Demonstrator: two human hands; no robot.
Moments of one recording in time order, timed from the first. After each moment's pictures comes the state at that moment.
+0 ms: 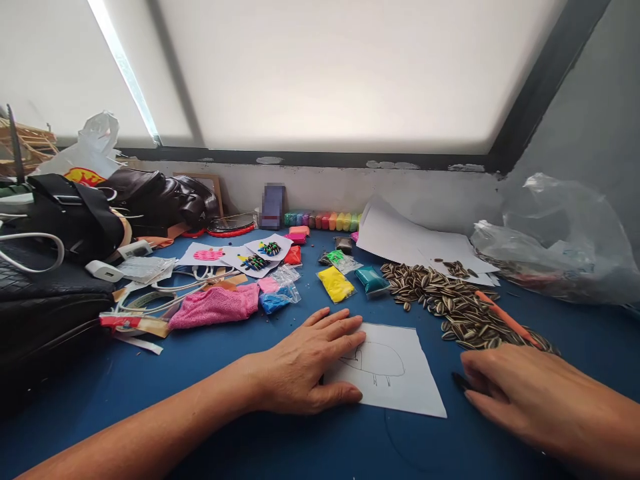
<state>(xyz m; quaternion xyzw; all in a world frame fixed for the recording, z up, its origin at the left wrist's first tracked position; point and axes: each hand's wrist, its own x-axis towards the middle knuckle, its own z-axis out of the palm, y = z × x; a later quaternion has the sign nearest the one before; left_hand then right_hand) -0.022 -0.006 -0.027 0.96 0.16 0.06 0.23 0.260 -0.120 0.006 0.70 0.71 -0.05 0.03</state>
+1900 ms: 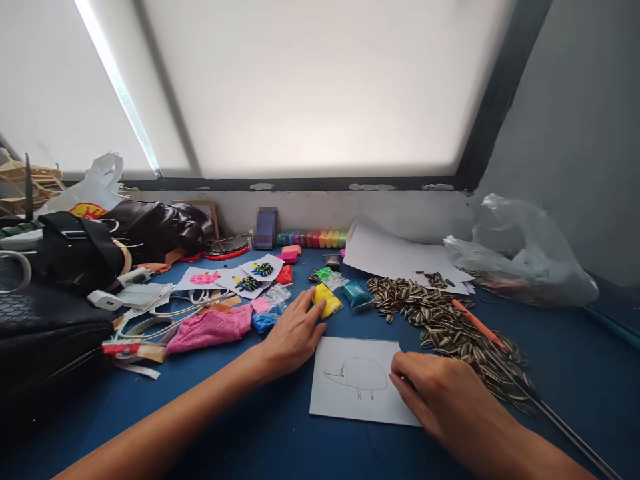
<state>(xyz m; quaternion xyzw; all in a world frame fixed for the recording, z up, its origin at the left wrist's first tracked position) 0.004 0.029 -0.044 0.91 0.38 0.13 0.09 0.217 -0.121 -0.013 0.59 0.80 0.04 -0.12</state>
